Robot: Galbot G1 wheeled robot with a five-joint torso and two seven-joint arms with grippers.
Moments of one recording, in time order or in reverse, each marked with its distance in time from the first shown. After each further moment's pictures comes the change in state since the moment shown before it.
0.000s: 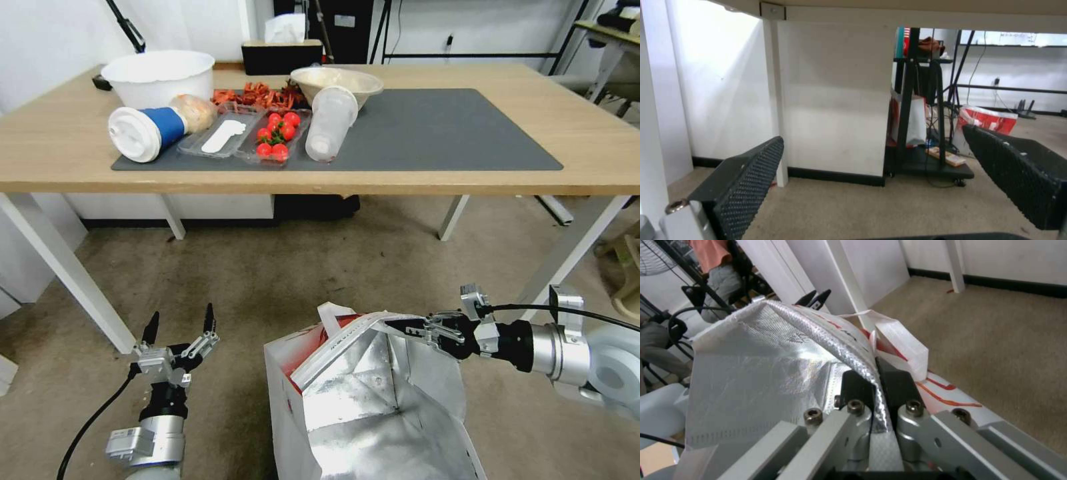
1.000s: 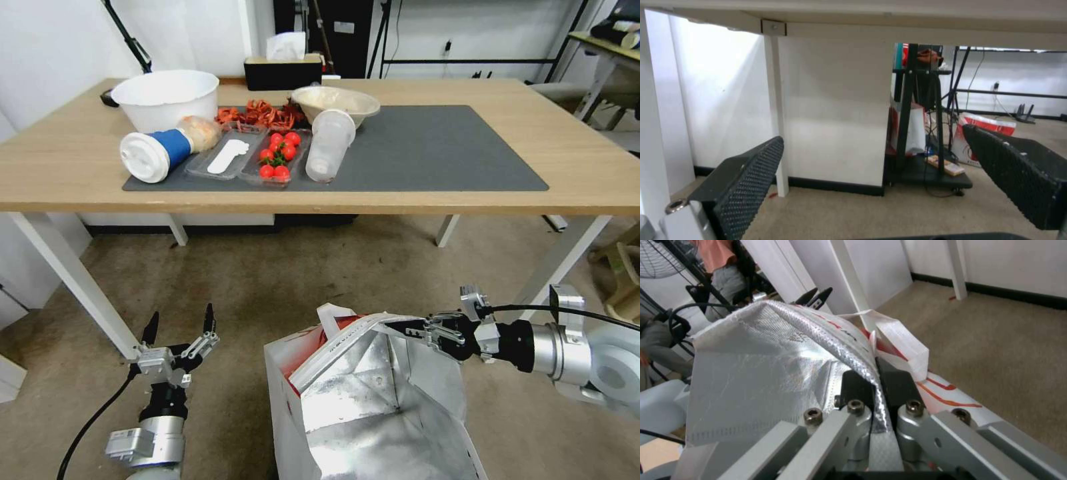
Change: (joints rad) left arm 0.000 -0.001 0.001 0.000 0.004 -0.004 -0.001; right arm 0.000 -0.011 0.005 0.004 -0.005 0.002 -0.005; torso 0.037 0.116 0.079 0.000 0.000
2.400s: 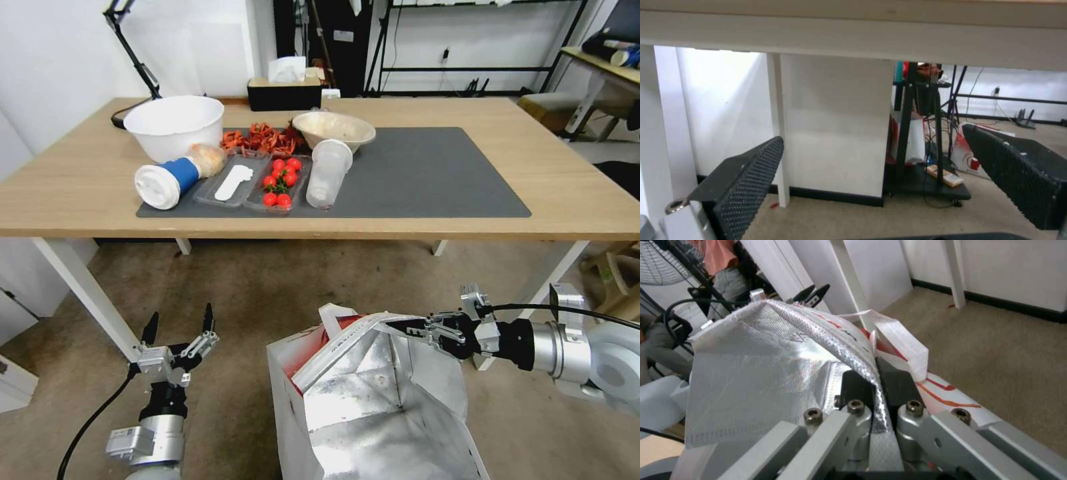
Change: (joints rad) left arm -0.007 0.004 0.001 0.004 -0.007 0.005 -0.008; right arm 0.007 -0.006 -0.005 -0.008 -0.011 0.002 -0.003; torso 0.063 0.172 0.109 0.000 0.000
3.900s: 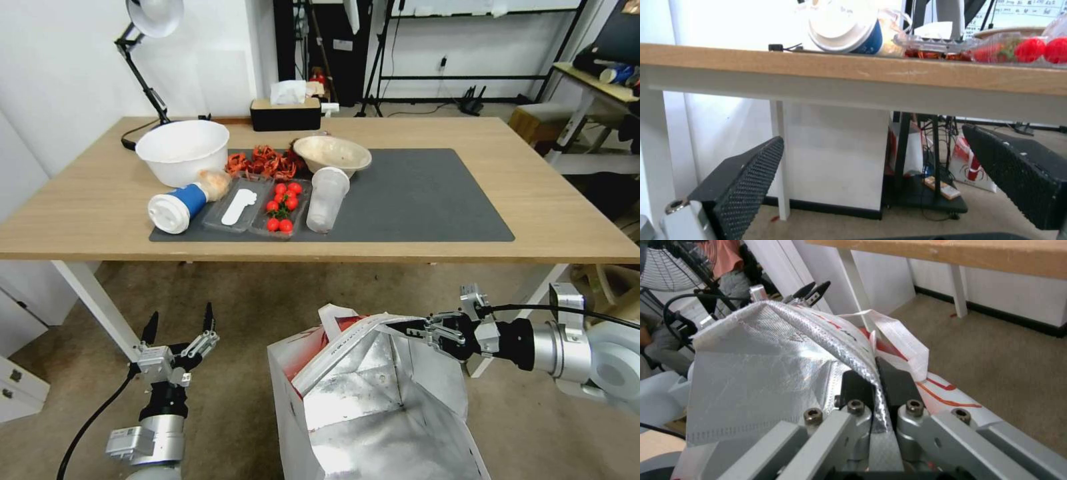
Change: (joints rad) left arm 0.003 -0.003 0.001 -0.007 0.001 0.000 -0.001; right arm 0.002 -0.006 0.001 0.002 -0.012 0.003 -0.008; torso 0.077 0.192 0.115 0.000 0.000
